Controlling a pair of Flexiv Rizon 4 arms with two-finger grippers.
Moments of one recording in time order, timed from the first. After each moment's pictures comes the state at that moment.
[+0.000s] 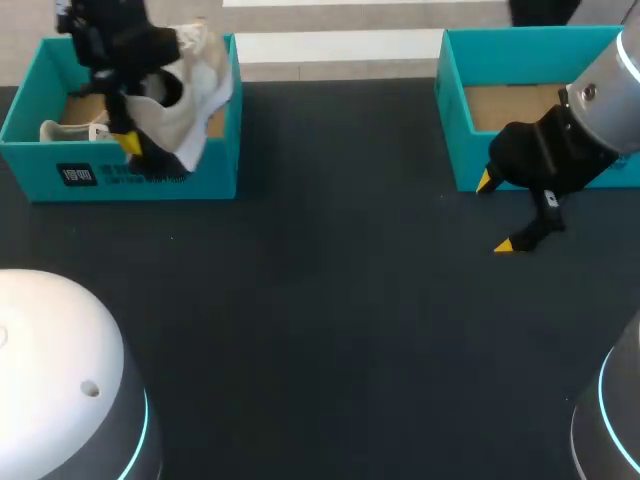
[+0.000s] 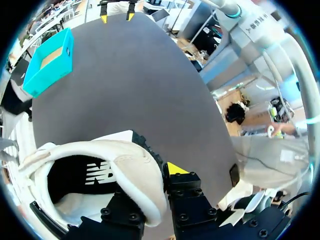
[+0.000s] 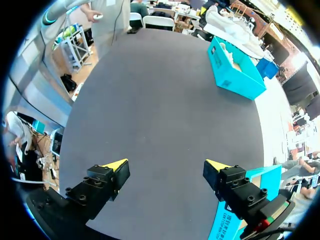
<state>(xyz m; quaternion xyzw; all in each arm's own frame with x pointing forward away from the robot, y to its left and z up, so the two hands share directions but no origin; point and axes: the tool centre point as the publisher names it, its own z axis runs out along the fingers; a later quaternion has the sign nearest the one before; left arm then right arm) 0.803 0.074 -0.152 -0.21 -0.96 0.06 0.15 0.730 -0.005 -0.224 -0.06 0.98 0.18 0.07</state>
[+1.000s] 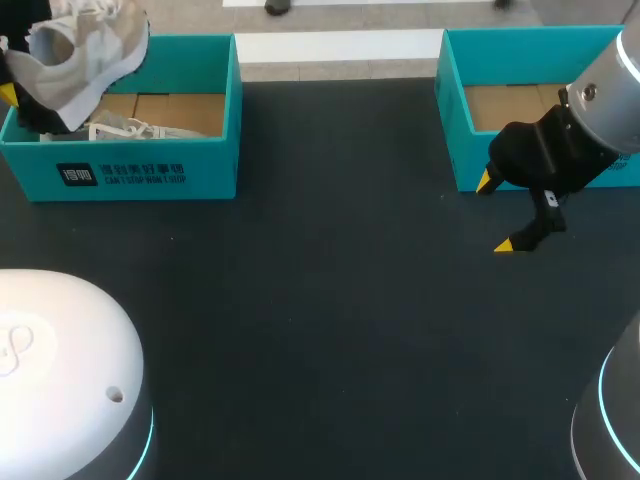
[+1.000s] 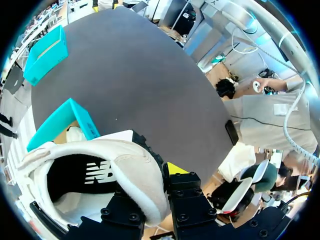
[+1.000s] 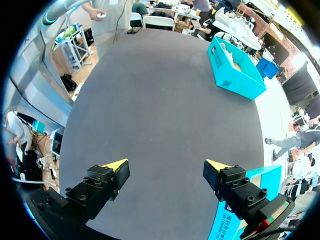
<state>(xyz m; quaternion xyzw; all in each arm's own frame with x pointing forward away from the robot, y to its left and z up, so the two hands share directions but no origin) 0.880 0.229 -0.138 -0.29 -0.94 0.04 0.15 0.730 -0.005 -0.224 -0.06 0.98 0.18 0.07</state>
